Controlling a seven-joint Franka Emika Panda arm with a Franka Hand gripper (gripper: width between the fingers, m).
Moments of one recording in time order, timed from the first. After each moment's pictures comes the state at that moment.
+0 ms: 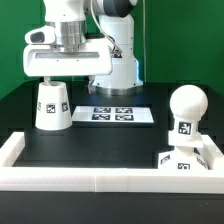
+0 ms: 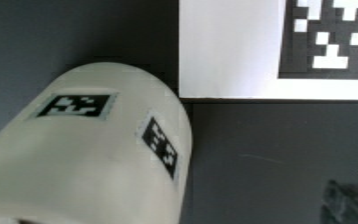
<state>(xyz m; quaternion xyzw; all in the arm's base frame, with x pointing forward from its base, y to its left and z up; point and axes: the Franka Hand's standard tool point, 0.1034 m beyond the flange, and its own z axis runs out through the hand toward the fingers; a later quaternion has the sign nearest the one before) 0.352 -0.125 0.069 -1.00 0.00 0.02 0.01</state>
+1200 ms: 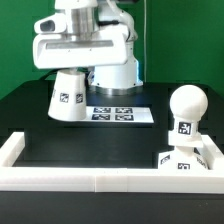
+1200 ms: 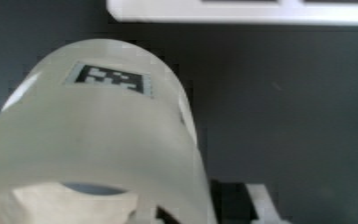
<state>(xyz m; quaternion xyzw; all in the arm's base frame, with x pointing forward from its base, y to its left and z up) 0.412 -0.074 0.117 -1.00 -0.01 0.01 0.03</state>
